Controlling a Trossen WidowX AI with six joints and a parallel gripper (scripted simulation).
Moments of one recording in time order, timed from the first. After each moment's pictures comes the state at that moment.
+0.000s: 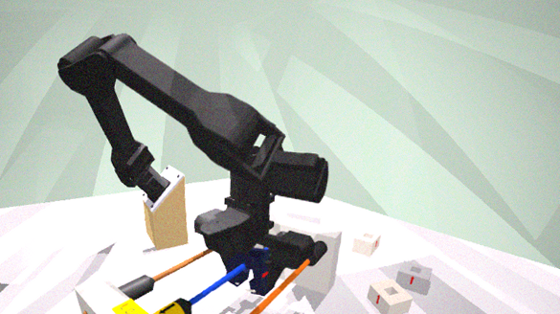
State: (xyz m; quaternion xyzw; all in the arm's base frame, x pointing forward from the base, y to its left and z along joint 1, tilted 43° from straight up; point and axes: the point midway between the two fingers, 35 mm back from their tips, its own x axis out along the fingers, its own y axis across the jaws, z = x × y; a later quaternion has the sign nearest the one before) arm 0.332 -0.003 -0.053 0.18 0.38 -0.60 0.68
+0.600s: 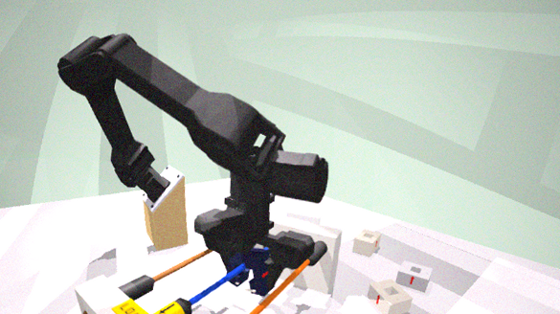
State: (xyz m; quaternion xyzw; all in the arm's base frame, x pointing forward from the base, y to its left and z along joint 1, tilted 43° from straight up) arm 0.332 -0.002 -0.053 0.18 0.38 -0.60 0.68
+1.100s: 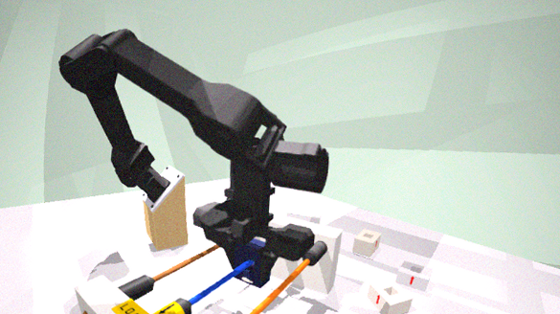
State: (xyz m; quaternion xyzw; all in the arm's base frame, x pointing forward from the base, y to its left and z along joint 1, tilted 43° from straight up) arm 0.331 0.005 -0.045 0.17 0.39 -0.60 0.68
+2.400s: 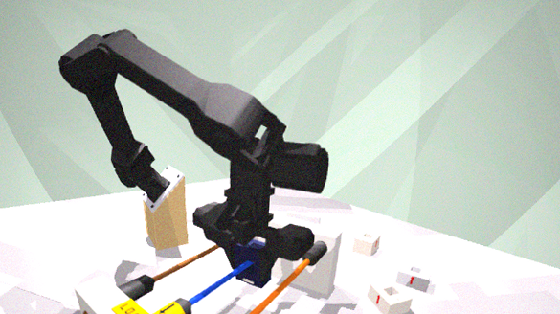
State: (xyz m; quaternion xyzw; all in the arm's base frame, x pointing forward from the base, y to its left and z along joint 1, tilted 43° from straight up) arm 0.331 0.005 -0.045 0.17 0.39 -0.60 0.68
